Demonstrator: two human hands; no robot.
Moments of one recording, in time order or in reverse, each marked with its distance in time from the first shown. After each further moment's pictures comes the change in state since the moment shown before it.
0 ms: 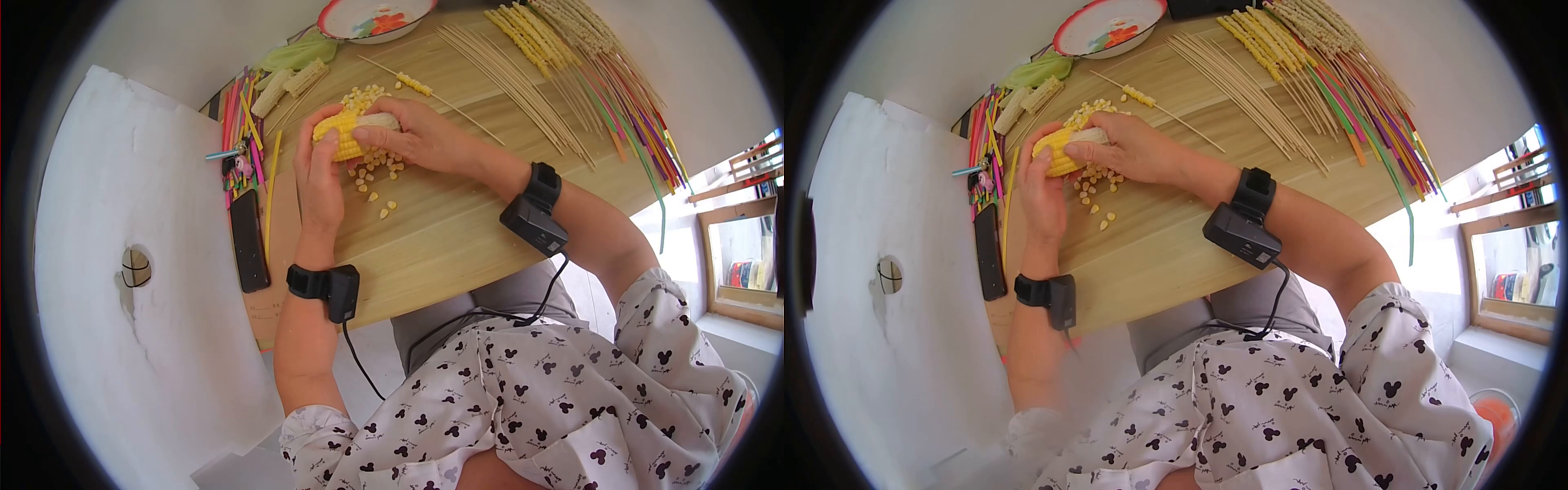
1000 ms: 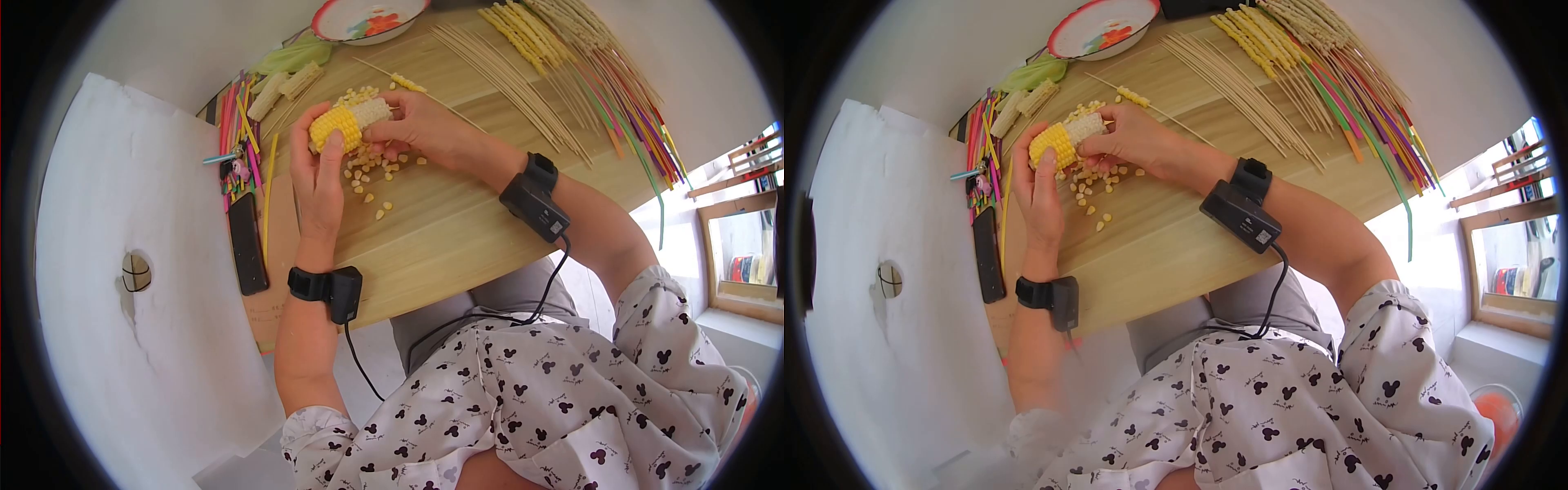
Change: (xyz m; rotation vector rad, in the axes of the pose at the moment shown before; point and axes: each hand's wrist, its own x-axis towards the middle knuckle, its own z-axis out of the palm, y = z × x) left_hand -0.003 0.001 0.008 0.201 0.025 0.263; right_hand 0.004 -0.014 -0.008 0.475 0.056 0.424
